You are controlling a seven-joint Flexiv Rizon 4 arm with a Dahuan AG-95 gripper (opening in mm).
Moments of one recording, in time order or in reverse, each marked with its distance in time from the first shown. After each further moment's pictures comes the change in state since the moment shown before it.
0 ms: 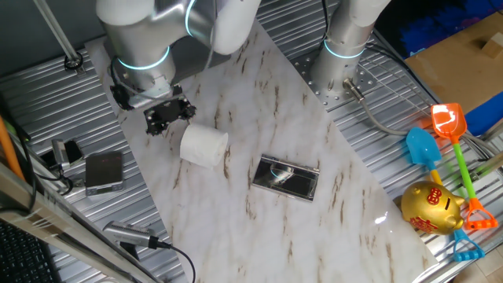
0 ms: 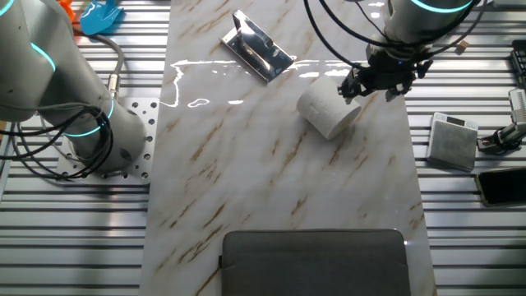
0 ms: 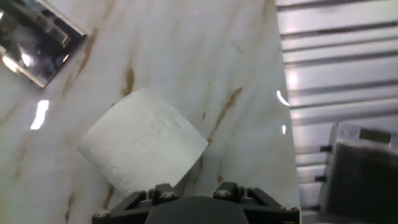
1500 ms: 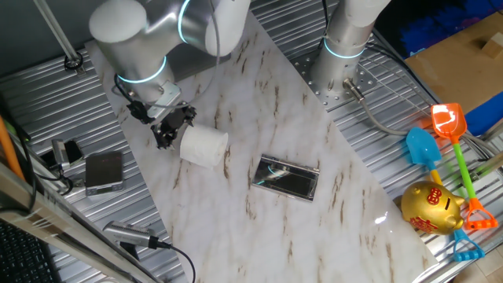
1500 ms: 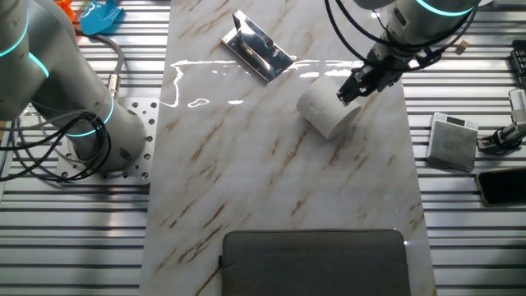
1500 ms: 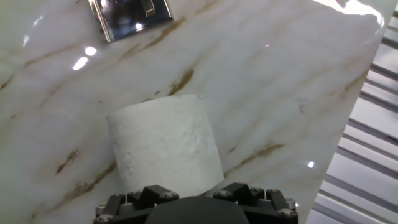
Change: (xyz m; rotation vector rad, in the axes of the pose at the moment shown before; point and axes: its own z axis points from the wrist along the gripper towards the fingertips) arm -0.018 0.004 0.016 -0.071 -0.041 -0.317
